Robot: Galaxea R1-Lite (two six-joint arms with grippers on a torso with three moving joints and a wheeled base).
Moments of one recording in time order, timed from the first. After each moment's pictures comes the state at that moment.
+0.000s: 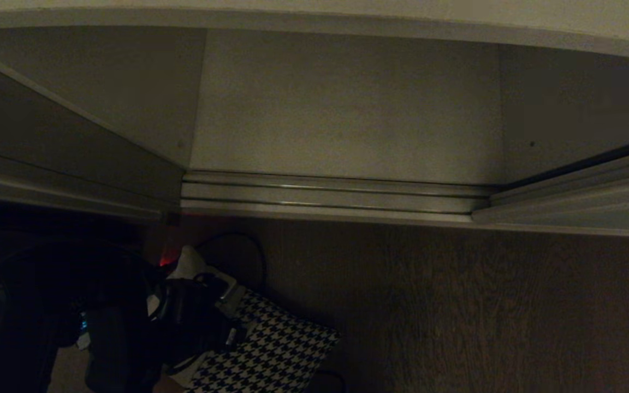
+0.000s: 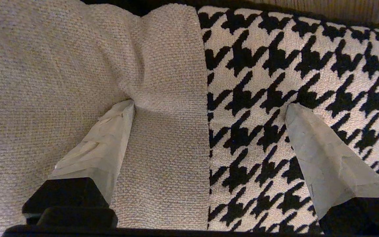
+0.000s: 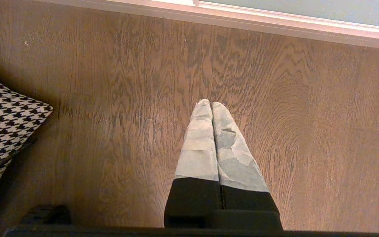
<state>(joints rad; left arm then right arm) -0.22 2.34 -0.50 -1.24 -0.09 0.26 0.00 0.00 0.00 0.00 0.00 -0.01</state>
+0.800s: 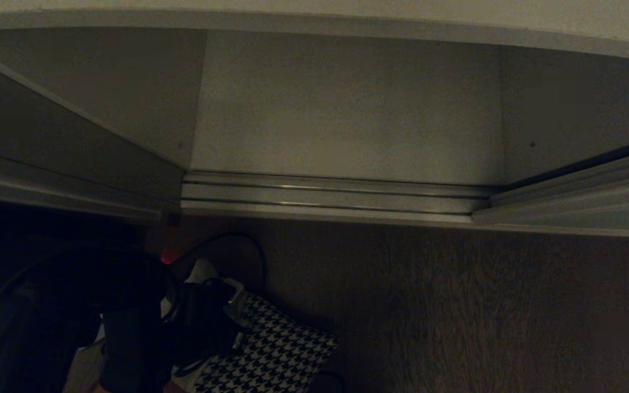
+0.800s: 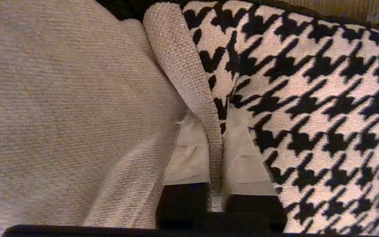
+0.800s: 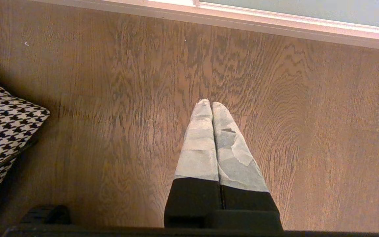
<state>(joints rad) -0.24 2.40 -0.54 -1.23 -0.09 0.25 0.00 0.00 0.00 0.00 0.00 -0.01</state>
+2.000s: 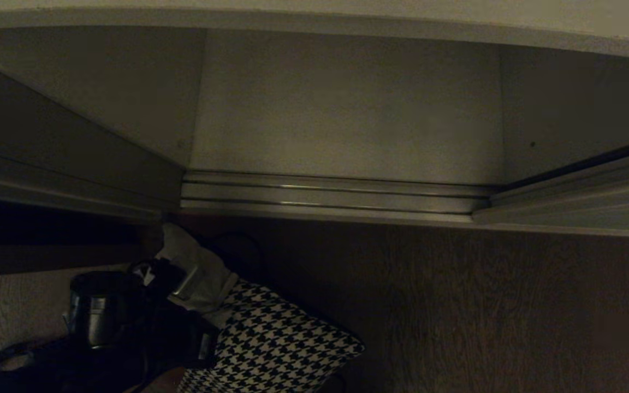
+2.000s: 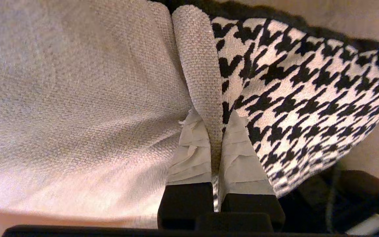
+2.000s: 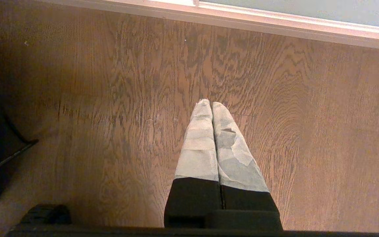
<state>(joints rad) -0.37 1.66 -0.24 -0.99 -0.09 0.08 0.00 0.00 0.00 0.00 0.00 -0.01</state>
